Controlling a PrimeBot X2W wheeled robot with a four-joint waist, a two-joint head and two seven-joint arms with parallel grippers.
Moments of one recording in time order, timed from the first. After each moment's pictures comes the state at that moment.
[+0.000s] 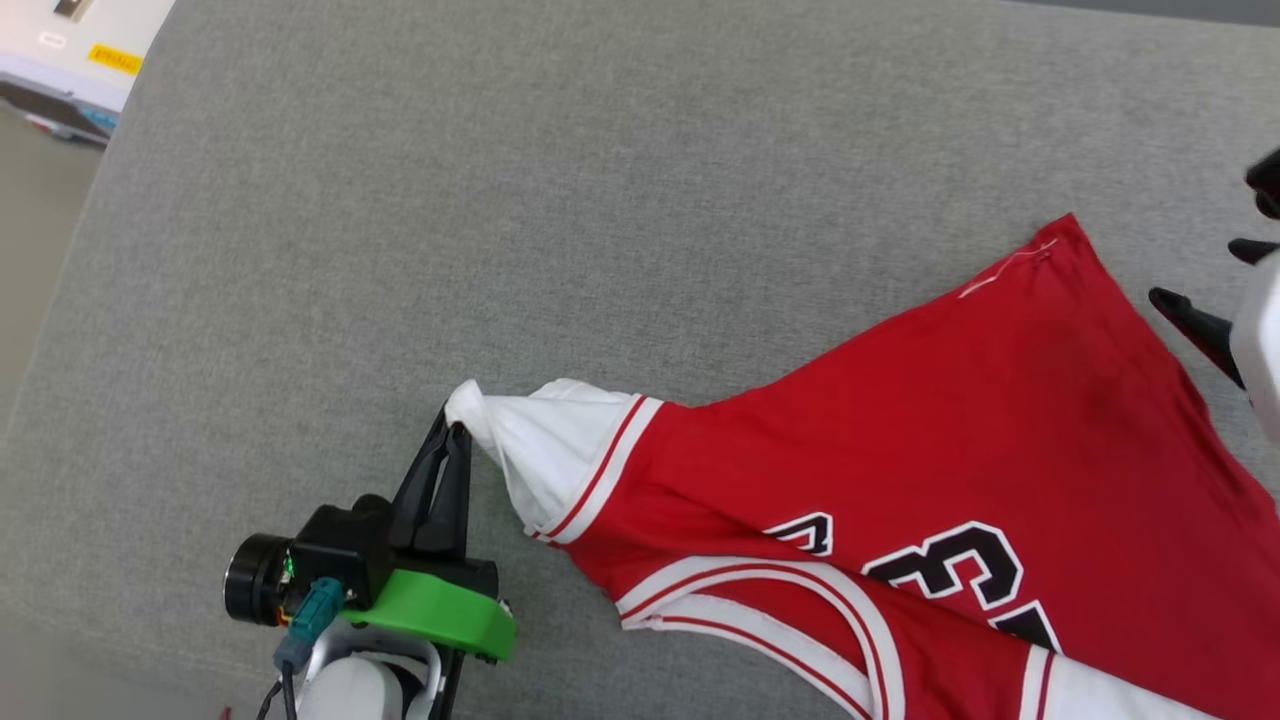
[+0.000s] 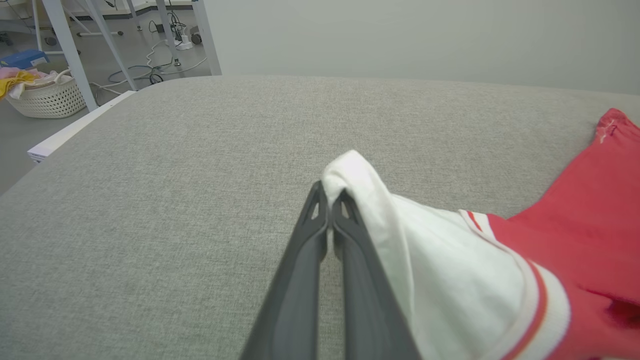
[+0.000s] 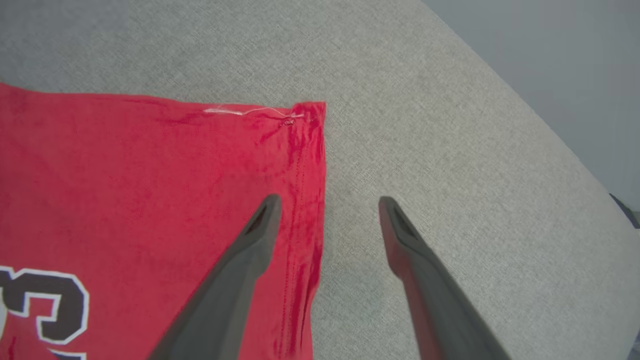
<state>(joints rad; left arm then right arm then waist) -0.06 0.06 -0.11 0.06 -0.11 -0.10 -0.26 -0.55 -0.84 0.36 -0.17 0.66 0.13 0.89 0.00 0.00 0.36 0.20</state>
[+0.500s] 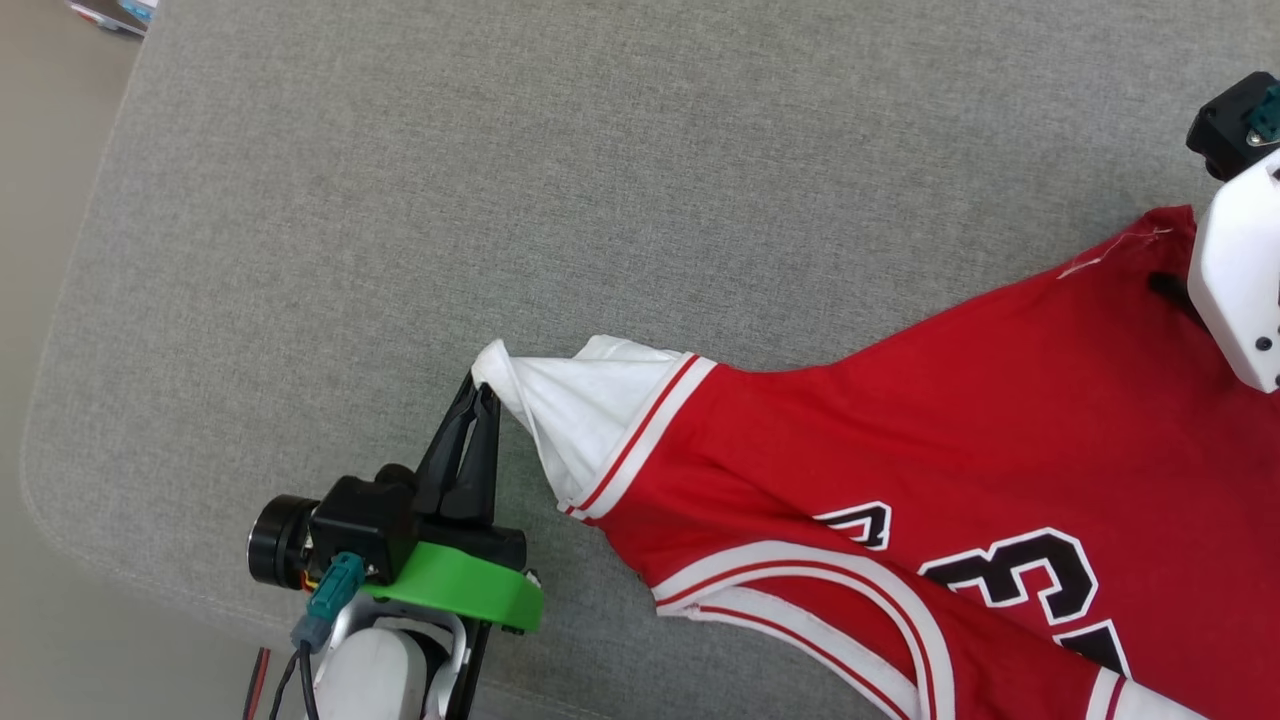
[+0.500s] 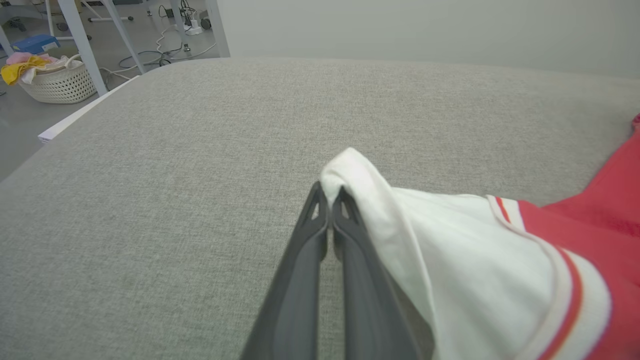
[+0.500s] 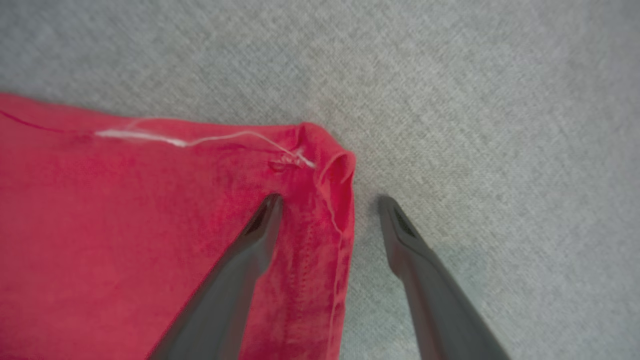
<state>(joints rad) -0.11 0.05 -0.16 0.03 -0.13 -0.08 -0.26 -0.84 -0.83 0.71 0.18 0.68 0.13 0.93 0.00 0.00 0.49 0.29</state>
